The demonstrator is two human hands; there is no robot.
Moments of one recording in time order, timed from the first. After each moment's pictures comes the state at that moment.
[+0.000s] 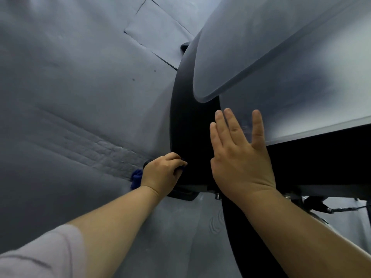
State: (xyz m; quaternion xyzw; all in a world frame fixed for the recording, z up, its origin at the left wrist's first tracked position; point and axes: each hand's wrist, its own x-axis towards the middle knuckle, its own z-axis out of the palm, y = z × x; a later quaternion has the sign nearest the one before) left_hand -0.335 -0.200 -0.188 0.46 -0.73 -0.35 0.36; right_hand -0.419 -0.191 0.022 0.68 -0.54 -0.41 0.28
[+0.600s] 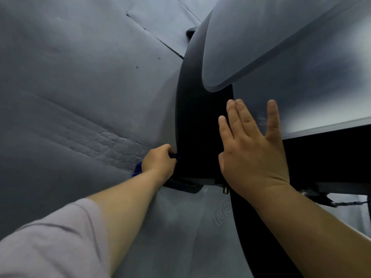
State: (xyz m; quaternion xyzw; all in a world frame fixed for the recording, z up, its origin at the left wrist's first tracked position) left_hand -0.337 -0.219 -0.203 0.61 -0.58 -0.52 0.14; right_hand -0.418 -0.192 0.016 0.67 -0.55 -0.40 0.28
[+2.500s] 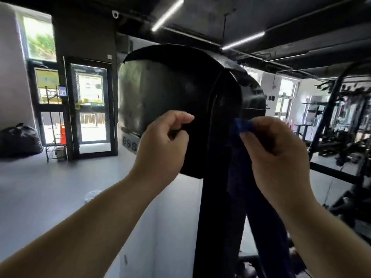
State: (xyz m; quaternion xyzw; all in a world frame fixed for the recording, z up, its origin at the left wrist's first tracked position) left_hand -0.303 -0.262 0.984 0.04 -0.75 -0.40 0.53; right_hand -0.386 -0.101 0.980 0.38 -0.64 0.61 0.28
